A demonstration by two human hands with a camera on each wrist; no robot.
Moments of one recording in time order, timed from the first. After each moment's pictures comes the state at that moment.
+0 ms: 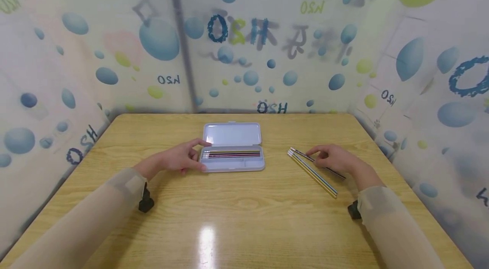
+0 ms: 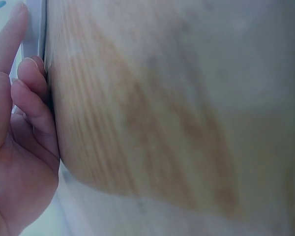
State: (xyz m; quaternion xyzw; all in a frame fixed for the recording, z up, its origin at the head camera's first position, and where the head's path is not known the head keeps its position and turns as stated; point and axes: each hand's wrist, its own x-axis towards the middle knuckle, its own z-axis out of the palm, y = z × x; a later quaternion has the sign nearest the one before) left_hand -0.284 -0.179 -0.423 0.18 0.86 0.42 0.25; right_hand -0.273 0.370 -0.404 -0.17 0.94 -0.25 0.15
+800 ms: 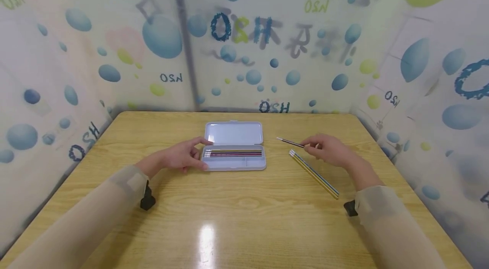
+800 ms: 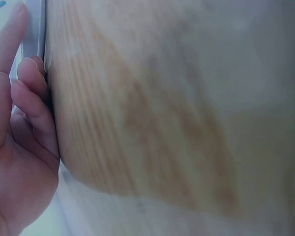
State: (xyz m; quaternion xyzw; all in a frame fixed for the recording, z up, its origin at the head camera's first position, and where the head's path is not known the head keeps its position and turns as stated) left_hand -0.288 -0.182 -0.426 0.19 0.86 0.41 0.25; right_hand -0.273 0.334 -0.378 -0.21 0.94 -0.26 0.08
